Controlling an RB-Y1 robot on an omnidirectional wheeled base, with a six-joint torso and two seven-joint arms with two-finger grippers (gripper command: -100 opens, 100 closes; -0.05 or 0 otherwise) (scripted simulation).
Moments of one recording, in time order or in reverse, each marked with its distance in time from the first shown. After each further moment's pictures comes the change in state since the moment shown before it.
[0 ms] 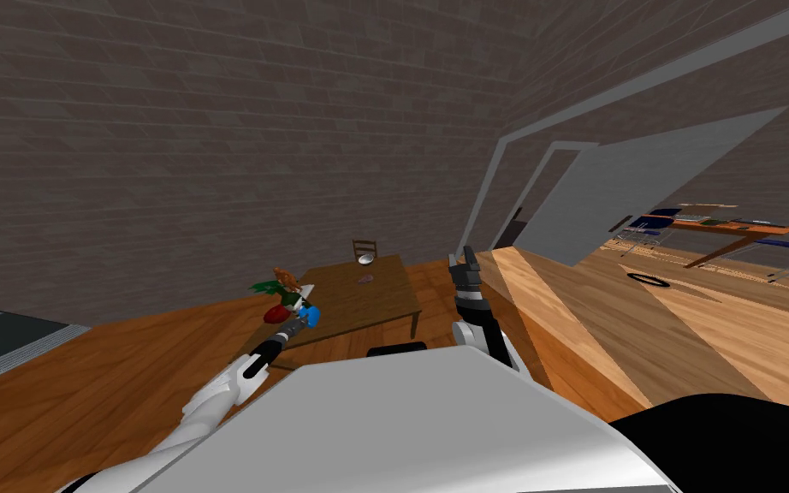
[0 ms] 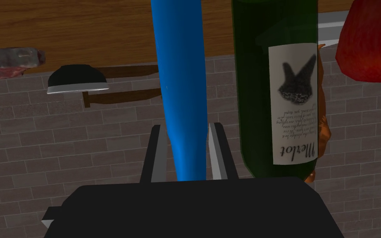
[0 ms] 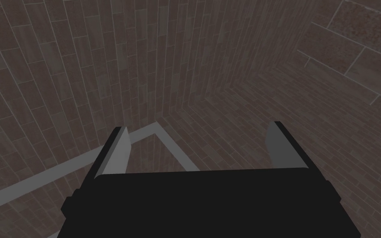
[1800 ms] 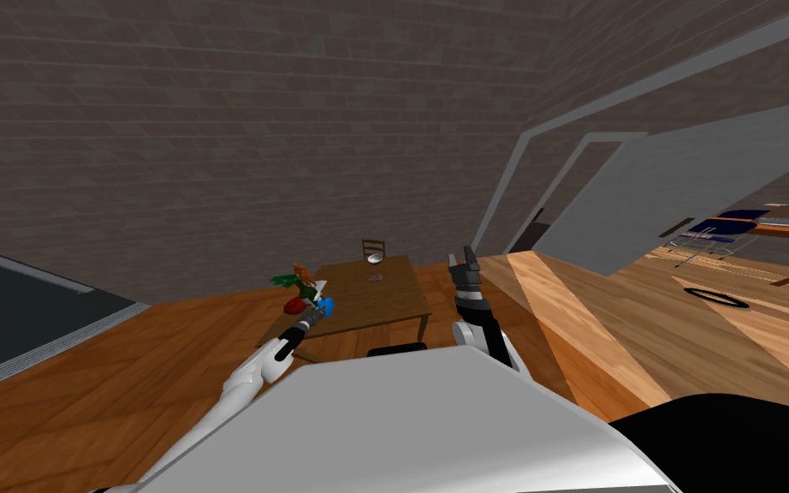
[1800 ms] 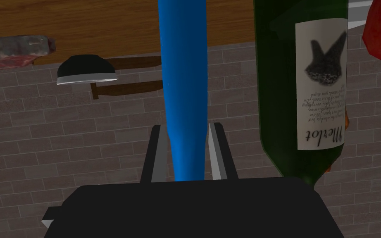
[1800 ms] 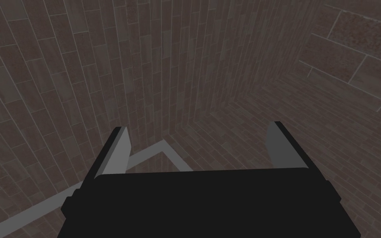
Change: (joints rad) left arm 0.085 -0.033 -0.184 -0.361 0.039 0.237 0.033; right arm 0.000 0.000 0.000 0.000 0.000 0.000 0.000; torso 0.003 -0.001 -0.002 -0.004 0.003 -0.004
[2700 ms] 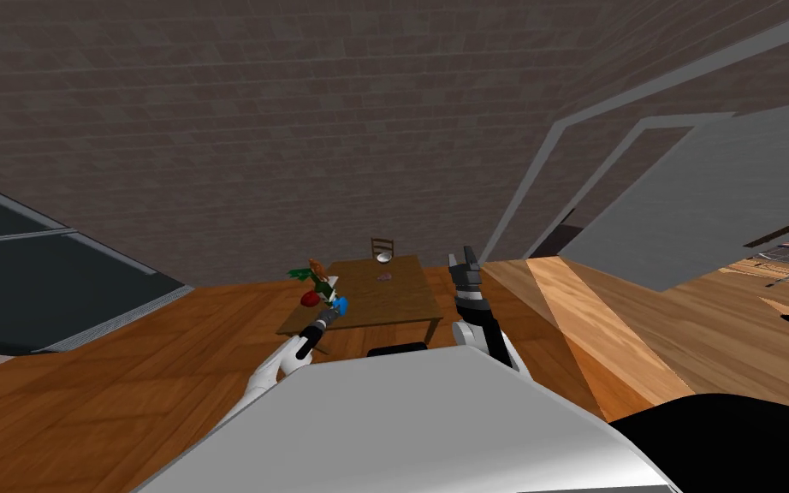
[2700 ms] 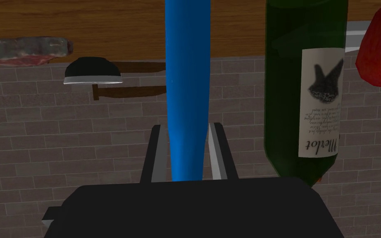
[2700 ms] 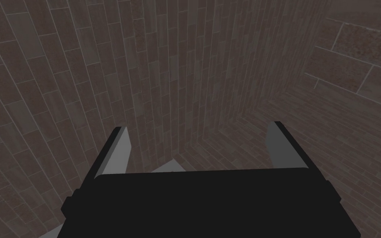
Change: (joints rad) left arm 0.081 -0.028 -0.173 -0.269 0.038 0.206 0.041; right arm 0.000 0.000 0.000 0.000 0.000 0.000 0.000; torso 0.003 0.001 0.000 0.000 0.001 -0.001
